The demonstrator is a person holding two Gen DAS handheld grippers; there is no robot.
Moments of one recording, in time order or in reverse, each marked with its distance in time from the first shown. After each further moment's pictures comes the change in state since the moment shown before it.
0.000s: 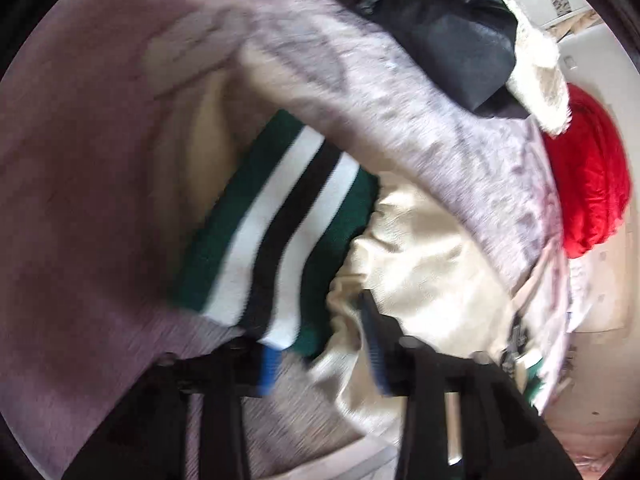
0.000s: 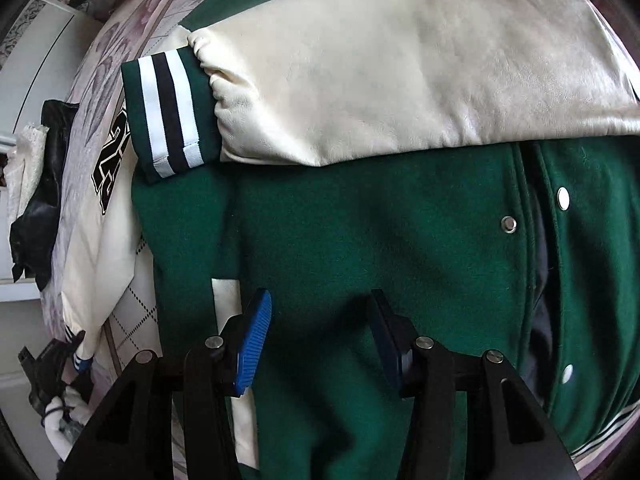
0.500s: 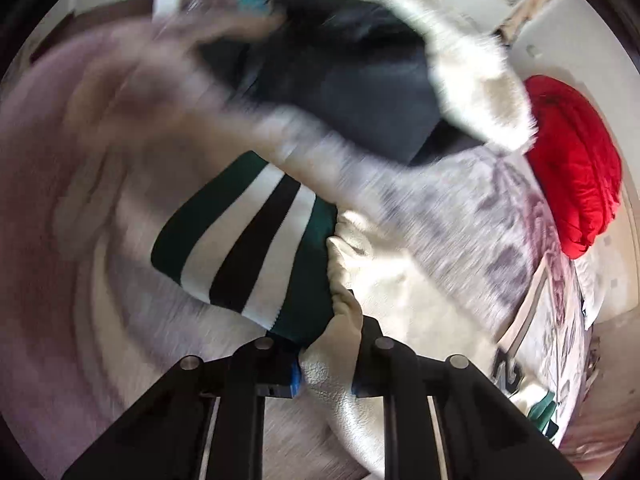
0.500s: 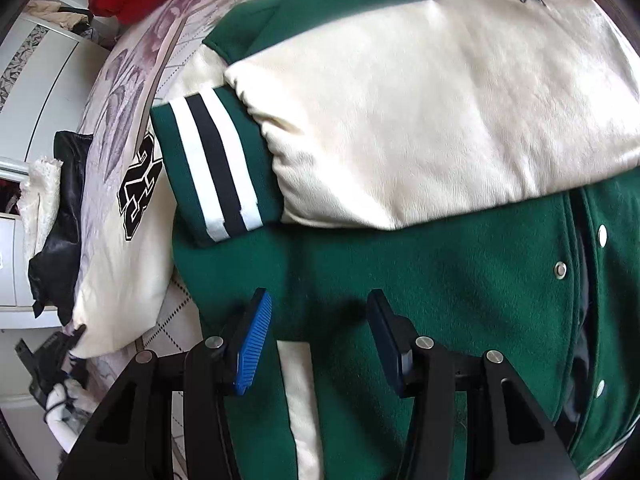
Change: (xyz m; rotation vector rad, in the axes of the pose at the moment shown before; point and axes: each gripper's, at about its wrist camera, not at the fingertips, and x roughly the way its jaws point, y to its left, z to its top) left arm 0.000 -0.092 0.044 0.188 -0.203 0.048; right arm -0.009 0.026 0.021 0.048 -0.071 0.053
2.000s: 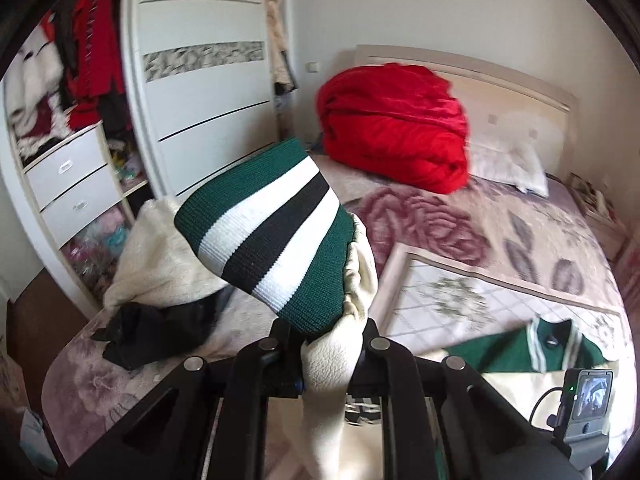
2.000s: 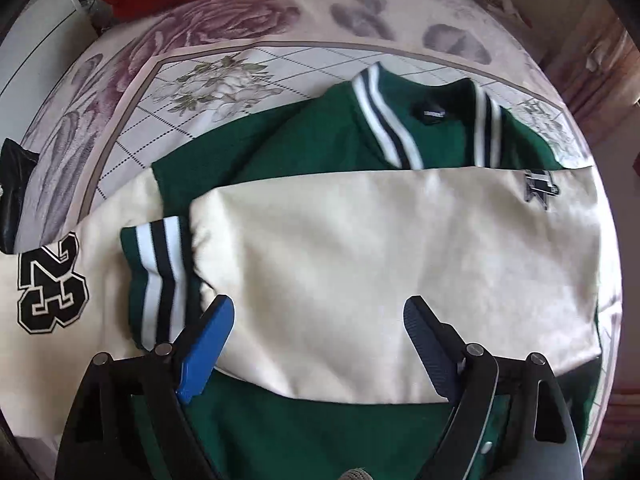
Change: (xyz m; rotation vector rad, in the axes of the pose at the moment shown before) left arm -0.162 -0.299 -0.087 0.802 -0.334 -0.075; right arm -0.025 0.025 0.136 -0.193 -0.165 -0.333
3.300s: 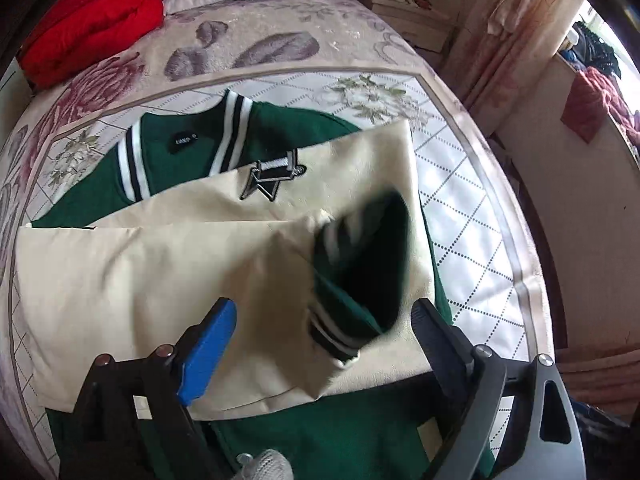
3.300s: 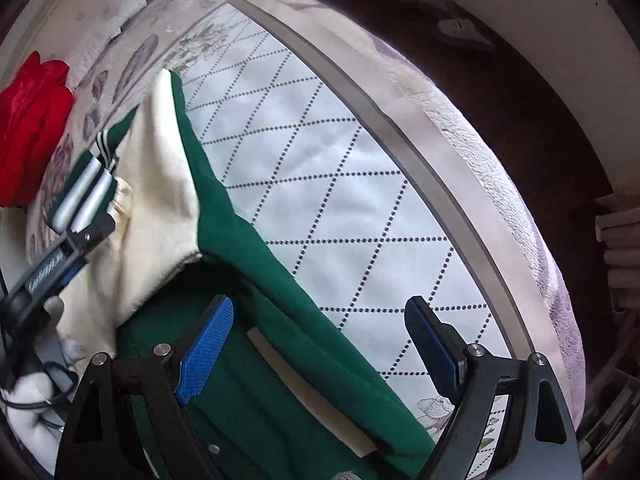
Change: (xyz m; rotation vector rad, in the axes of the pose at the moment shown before) left arm -0.017 -0.439 -0.161 0.394 0.516 -0.522; right arm -0.029 -0.463 -0.172 0.629 0.103 0.184
